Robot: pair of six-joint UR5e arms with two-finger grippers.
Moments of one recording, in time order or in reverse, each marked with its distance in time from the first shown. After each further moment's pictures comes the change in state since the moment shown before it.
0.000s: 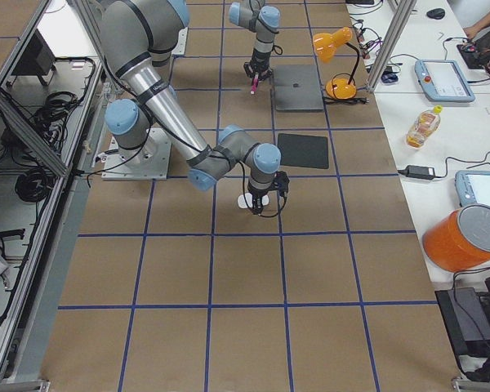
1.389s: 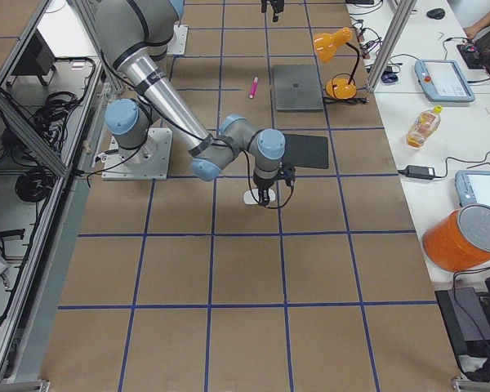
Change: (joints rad) left arm 0.213 0.330 0.235 -0.452 0.005 1.153; right arm 0.069 -0.055 -0.040 0.006 -0.010 0.040
